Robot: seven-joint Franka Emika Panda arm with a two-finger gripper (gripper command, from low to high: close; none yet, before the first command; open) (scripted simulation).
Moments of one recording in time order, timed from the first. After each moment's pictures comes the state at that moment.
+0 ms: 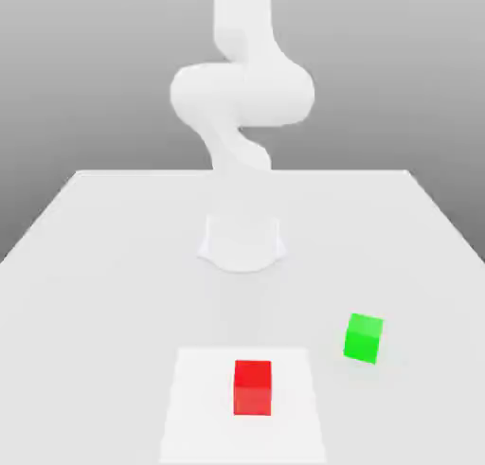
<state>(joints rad) 0.00 -0.71 0.00 -2.34 0.00 2.35 0.81</state>
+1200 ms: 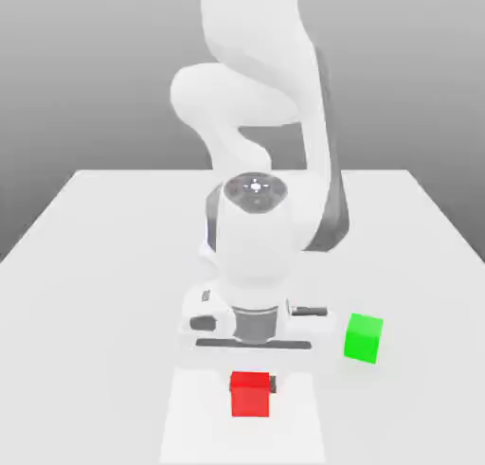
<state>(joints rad) 0.01 0.22 0.02 -2.69 -0.02 2.90 0.87</state>
